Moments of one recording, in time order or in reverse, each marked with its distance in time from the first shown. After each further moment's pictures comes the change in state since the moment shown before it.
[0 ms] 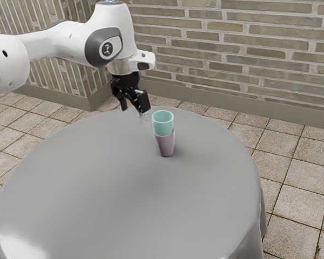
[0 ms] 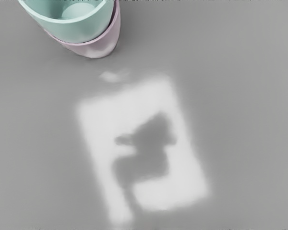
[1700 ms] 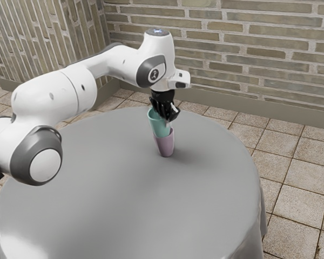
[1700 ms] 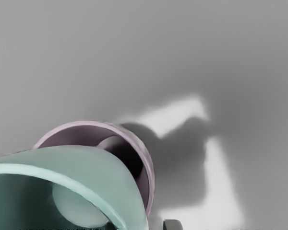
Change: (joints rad) arm -0.026 0.584 -0.005 0.613 0.086 0.005 -0.010
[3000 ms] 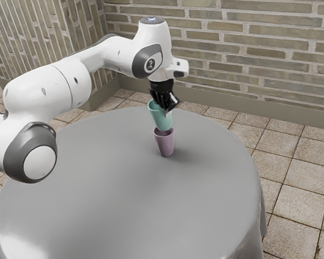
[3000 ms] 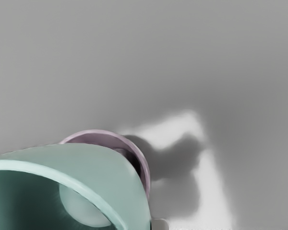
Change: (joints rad) arm 0.000 -0.051 0.004 -0.003 -0.027 0.000 0.001
